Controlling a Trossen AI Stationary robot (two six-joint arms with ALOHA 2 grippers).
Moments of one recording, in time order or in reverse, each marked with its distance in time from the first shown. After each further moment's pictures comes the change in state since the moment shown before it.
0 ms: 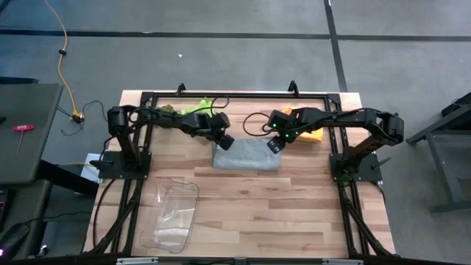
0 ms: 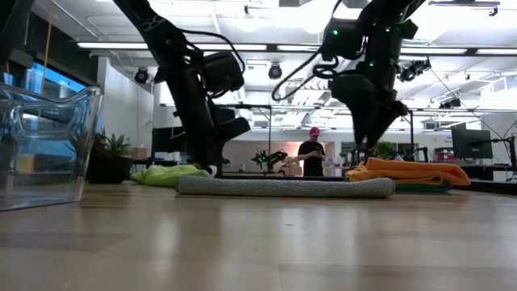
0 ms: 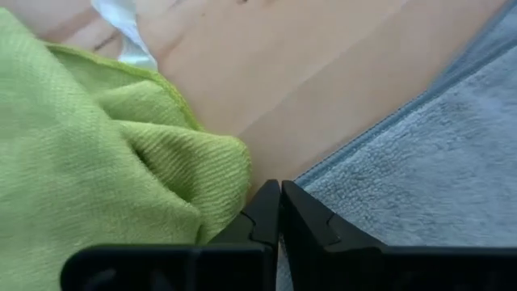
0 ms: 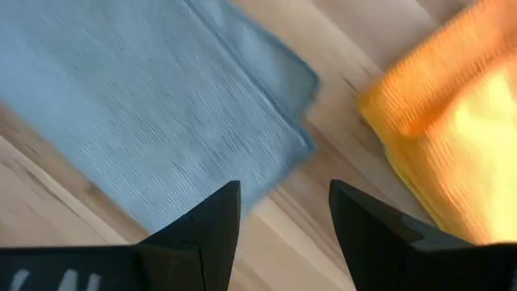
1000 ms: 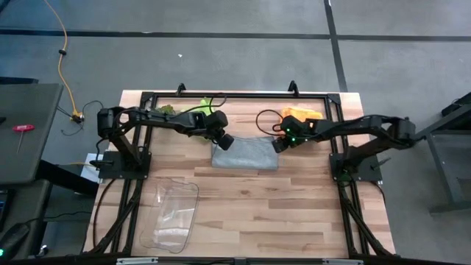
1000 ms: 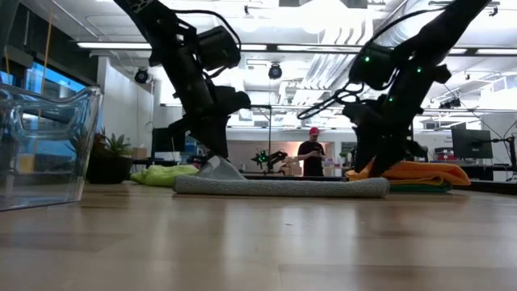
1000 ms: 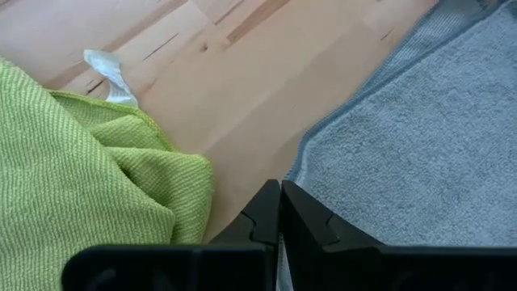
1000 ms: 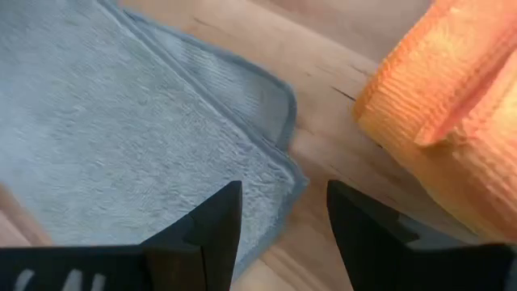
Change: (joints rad) left arm -0.032 -0.101 0.000 -0.005 0.009 0.025; right arm -0.070 -0.118 -0.430 0.592 -0.043 0.150
